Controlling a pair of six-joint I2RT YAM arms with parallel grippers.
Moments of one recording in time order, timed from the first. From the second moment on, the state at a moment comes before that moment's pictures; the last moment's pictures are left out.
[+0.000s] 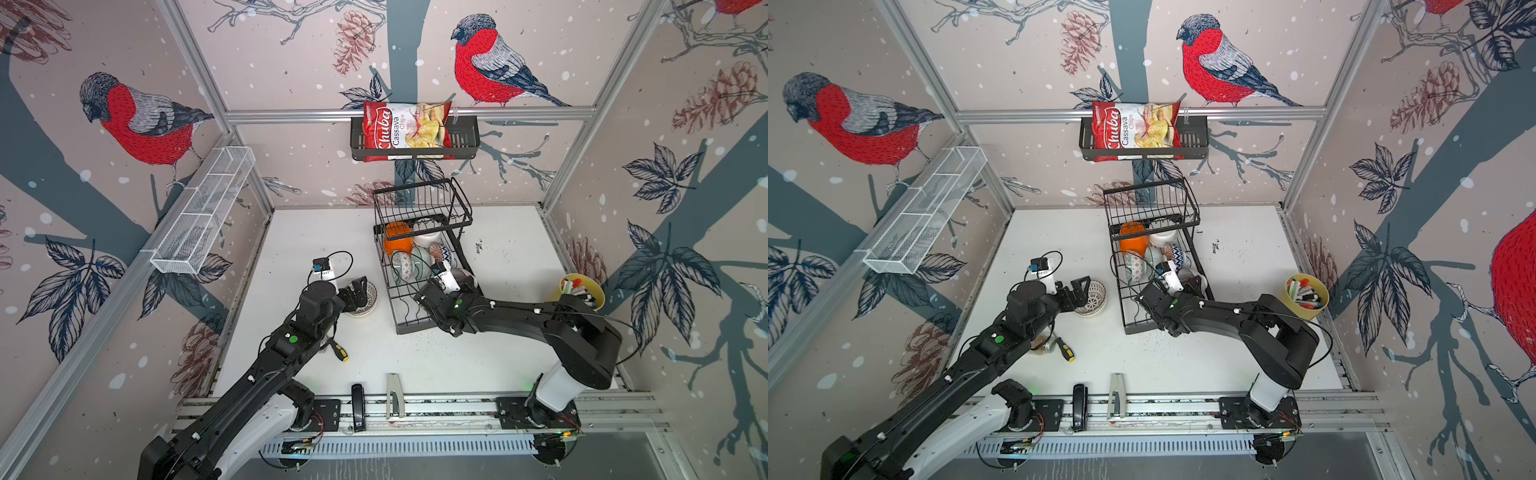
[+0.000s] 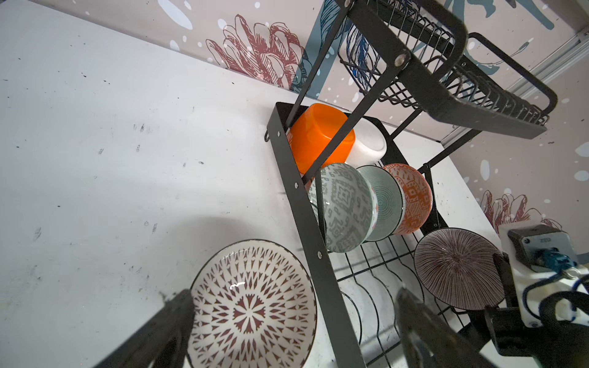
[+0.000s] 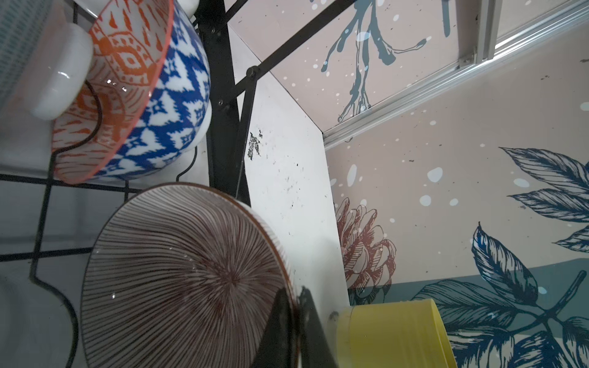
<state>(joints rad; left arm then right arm) -0.52 0.79 0.54 -0.18 -0.17 -0.53 0.97 1.67 0.91 -0.40 1.25 0.13</state>
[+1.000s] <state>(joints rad) -0.50 0.79 0.52 -0.18 -0.19 -0.52 1.03 1.80 0.90 -0.28 1.44 0.09</state>
